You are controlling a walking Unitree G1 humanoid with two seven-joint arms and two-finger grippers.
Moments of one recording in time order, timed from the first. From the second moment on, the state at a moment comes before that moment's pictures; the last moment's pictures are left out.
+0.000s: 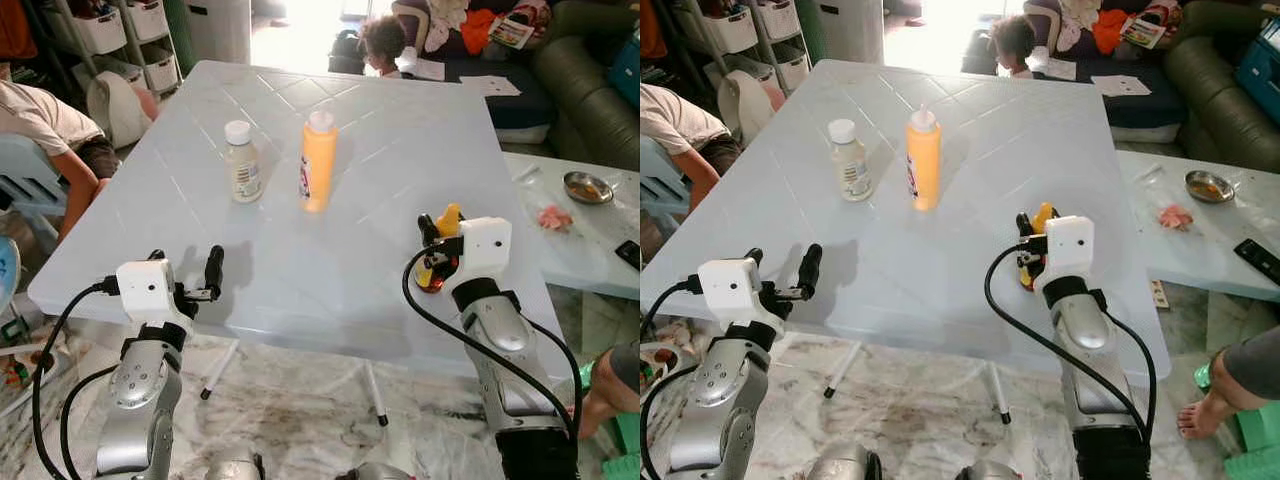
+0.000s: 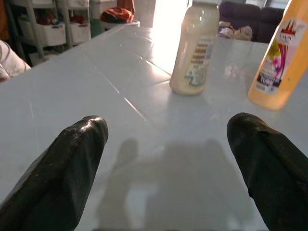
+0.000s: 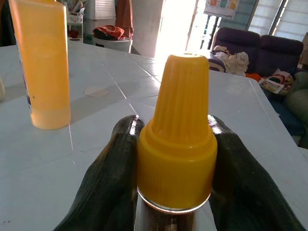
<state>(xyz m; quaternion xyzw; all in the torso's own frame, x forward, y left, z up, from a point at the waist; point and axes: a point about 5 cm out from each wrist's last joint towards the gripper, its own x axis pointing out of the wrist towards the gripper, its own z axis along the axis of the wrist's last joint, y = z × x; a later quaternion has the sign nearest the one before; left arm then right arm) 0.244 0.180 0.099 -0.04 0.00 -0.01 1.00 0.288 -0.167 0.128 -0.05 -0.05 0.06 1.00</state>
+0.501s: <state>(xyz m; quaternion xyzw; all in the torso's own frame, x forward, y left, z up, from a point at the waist) 0.241 0.178 0.093 -0.04 0.02 -0.01 1.00 0.292 -0.160 0.133 -0.07 -0.06 0.08 0.99</state>
